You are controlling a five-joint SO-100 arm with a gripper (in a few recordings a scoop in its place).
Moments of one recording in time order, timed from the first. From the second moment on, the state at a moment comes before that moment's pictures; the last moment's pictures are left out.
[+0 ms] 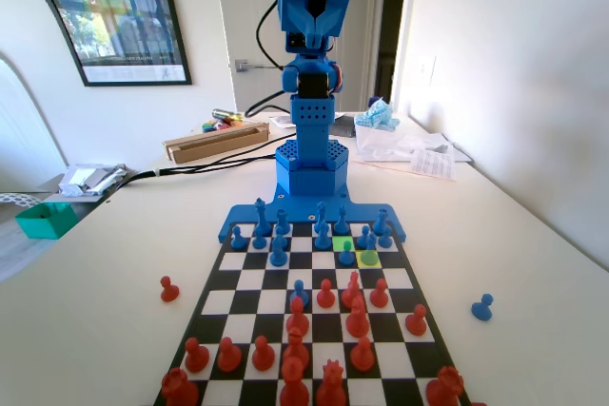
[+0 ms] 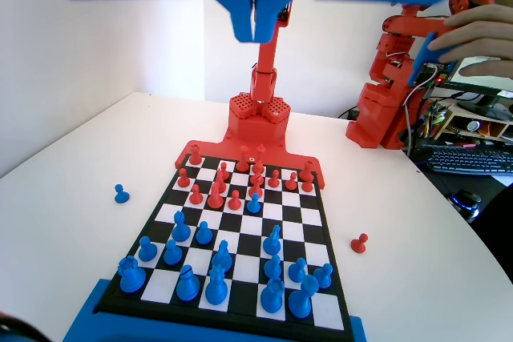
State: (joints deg) arm 1.2 174.9 126.1 90.4 -99.1
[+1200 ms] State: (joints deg) arm 1.4 174.9 126.1 90.4 -99.1
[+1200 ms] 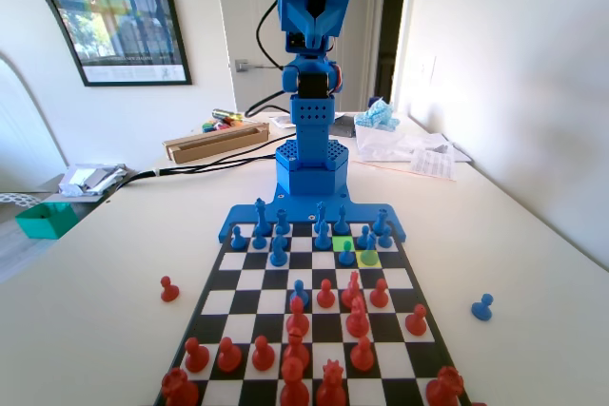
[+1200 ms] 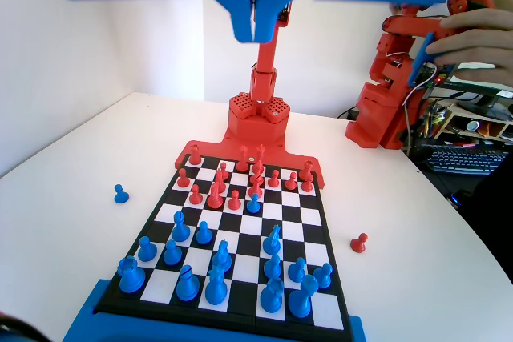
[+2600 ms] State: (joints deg) arm 0.4 135.4 113.1 86.5 -68.8
